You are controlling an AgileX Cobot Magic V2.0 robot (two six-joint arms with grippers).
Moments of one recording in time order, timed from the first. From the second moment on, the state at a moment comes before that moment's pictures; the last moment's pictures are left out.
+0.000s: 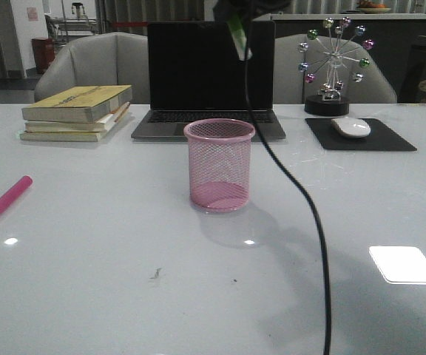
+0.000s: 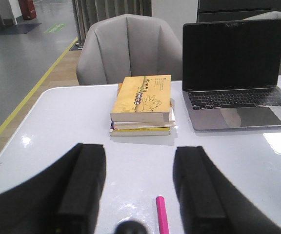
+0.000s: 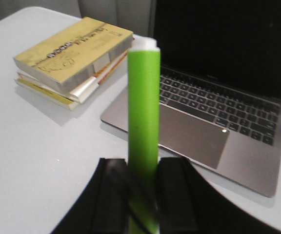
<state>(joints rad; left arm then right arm) -0.06 0.75 -0.59 -0.03 0.07 0.05 0.44 1.85 -1.50 0.07 0.06 -0.02</state>
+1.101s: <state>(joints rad) -0.06 0.75 -0.59 -0.03 0.07 0.05 0.48 1.96 -1.08 -0.19 -0.68 0.15</state>
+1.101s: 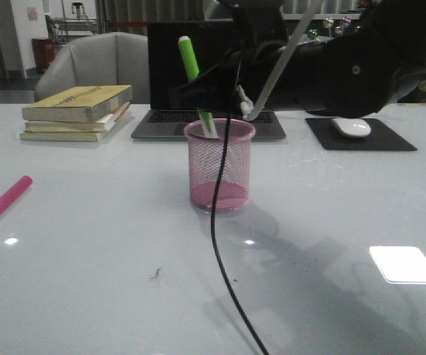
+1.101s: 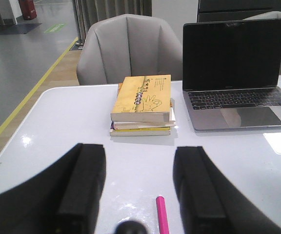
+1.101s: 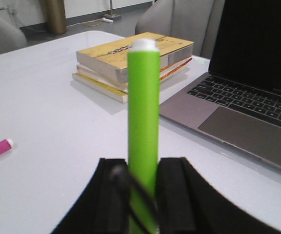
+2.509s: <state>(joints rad) -0.06 0.75 -0.59 -0.03 0.07 0.05 0.22 1.36 -1.07 -0.14 -0.03 0.07</state>
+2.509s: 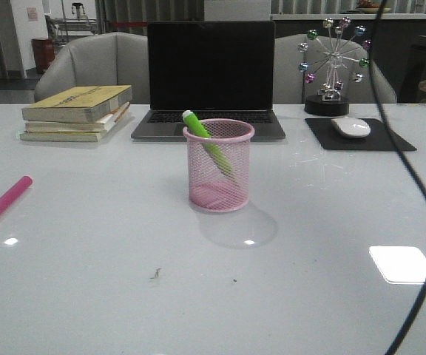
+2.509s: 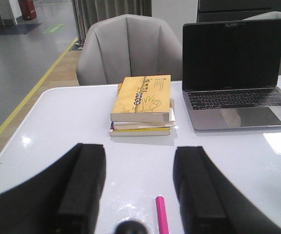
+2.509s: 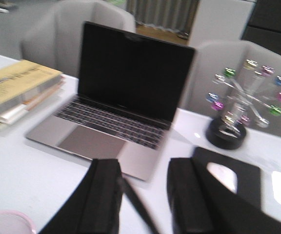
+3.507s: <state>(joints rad) -0.06 0.75 -0.59 -0.03 0.07 0.05 0.09 0.67 -0.67 -0.15 0.46 0.07</state>
